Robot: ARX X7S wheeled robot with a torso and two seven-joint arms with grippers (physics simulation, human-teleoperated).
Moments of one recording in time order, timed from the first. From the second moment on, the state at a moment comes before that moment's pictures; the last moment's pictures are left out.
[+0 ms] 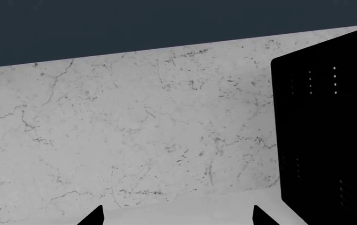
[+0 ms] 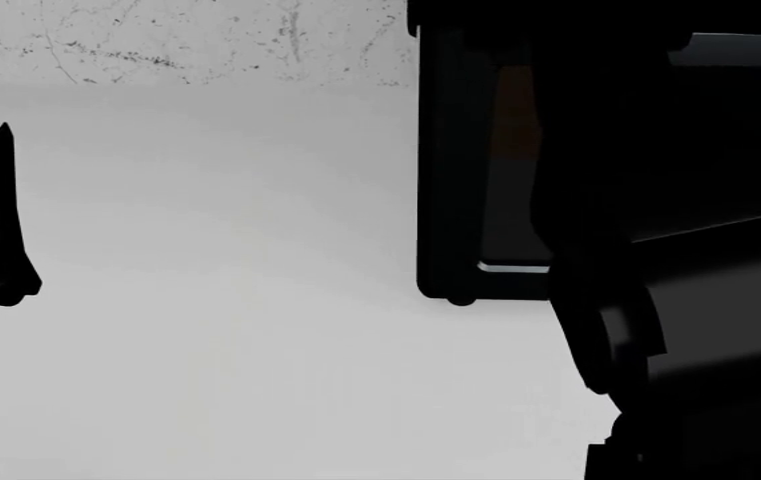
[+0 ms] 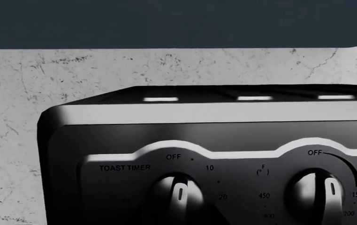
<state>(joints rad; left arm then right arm) -0.66 -0.40 -0.06 0.78 -0.60 -1.13 -0.26 1.20 0.16 -0.13 -0.03 0.38 1.02 0.30</state>
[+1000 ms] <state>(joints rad) -0.68 -0.43 -0.08 0.81 -0.65 -1.16 -0.29 1.28 0.00 0.20 0.01 0.57 1.16 0.49</state>
